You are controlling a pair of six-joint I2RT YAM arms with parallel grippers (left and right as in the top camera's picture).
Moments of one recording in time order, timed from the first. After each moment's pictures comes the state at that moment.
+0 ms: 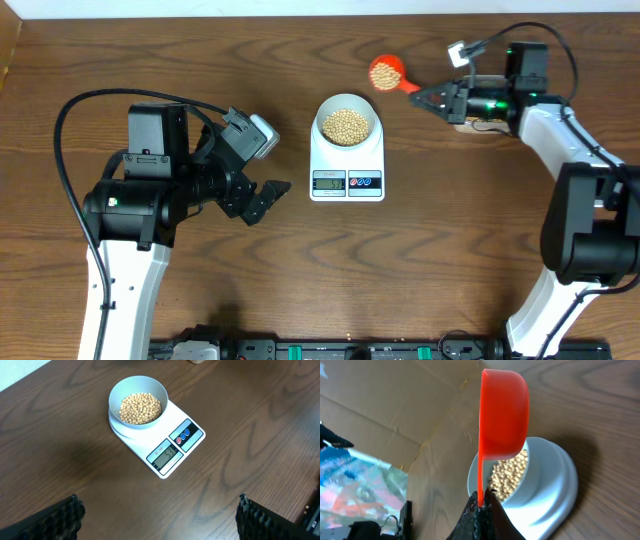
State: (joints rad) left arm -0.08 1.17 1.26 -1.05 0.55 0.59; right arm -0.06 2.01 1.36 -0.21 -1.28 0.00
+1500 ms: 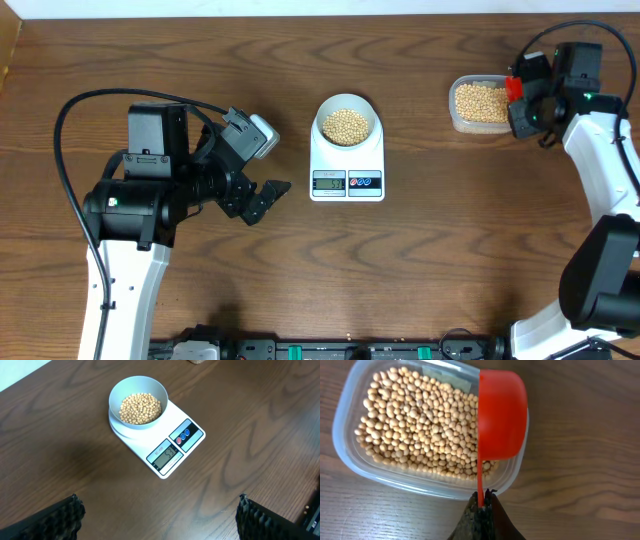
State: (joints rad) left arm -0.08 1.17 1.26 -1.05 0.55 0.59; right arm -0.13 1.76 1.36 -0.61 -0.01 -0.41
